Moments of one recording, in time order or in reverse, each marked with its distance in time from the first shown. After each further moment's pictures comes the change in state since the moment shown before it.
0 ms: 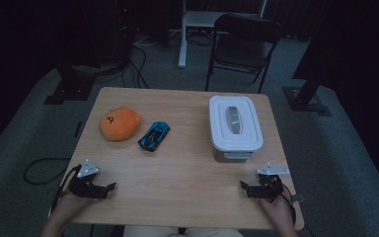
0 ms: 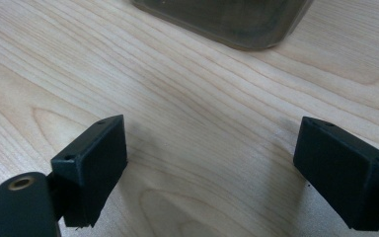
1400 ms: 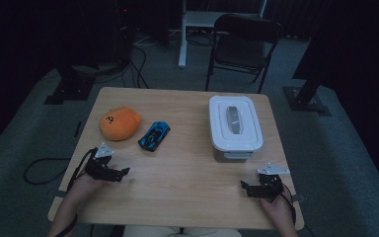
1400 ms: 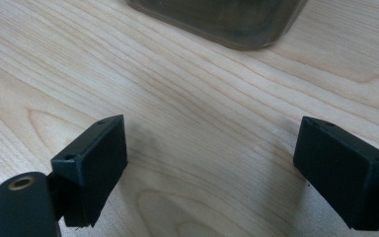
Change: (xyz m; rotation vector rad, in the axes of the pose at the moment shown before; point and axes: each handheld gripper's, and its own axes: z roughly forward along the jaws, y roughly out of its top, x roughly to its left) left arm -0.009 0.069 0.023 0.011 -0.017 0.015; right arm 0.000 0.000 0.000 0.001 -0.008 0.012
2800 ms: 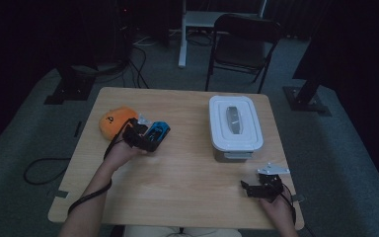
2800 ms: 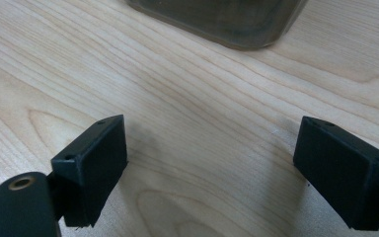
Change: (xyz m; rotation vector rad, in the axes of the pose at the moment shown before) left arm -0.021 0.125 0.075 0.086 0.023 0.049; right arm 0.000 0.000 0.000 0.001 0.000 0.000
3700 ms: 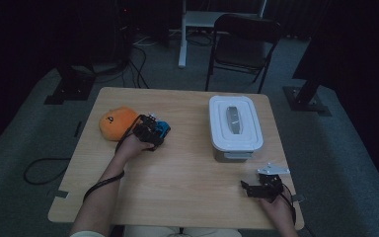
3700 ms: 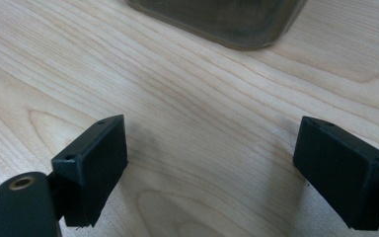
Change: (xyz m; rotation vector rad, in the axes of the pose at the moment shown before) left arm 0.012 0.014 0.057 0.169 -0.017 -0.048; right arm 0.000 0.000 0.000 -0.001 -0.001 0.000
